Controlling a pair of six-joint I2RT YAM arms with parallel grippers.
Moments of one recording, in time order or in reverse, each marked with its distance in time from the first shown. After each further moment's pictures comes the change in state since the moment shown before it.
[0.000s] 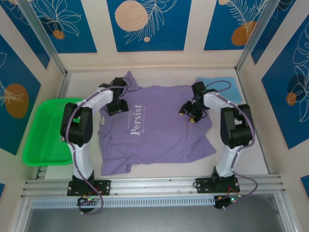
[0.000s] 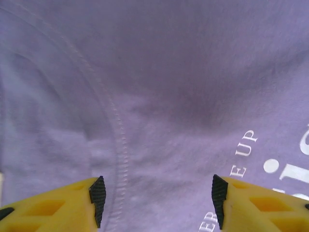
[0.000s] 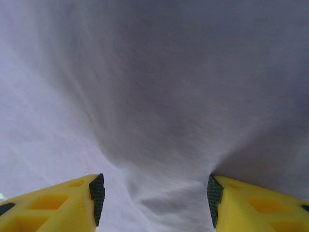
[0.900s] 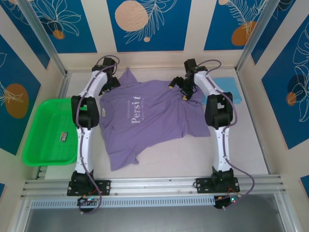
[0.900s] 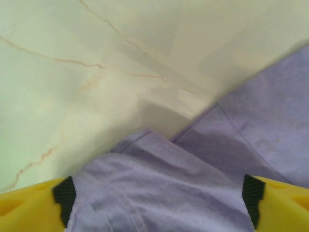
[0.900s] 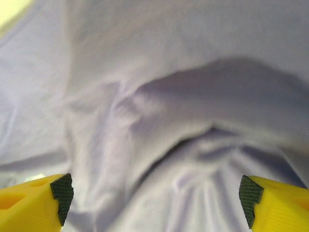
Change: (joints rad) left arm 0.169 0.441 0.773 -0.171 -0.153 -0.051; right arm -0.007 0.412 0.768 -0.194 -0.049 0.065
